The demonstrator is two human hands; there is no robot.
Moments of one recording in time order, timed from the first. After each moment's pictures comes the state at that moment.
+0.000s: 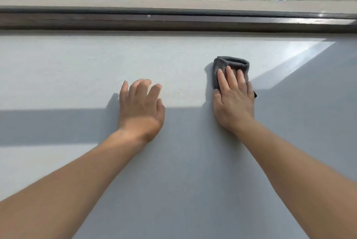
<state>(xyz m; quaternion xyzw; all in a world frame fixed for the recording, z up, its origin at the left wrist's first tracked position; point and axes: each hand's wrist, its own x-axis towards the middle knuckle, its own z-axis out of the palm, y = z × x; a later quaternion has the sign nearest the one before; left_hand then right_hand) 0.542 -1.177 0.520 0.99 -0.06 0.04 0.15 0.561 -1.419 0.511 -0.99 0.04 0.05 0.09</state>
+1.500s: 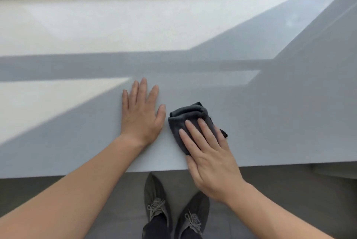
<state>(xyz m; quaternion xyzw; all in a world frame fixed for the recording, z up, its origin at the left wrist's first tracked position) 0.342 -1.195 0.511 0.99 -0.04 -0.05 0.11 0.233 -1.399 0.522 -0.97 -0.20 0.07 0.10</state>
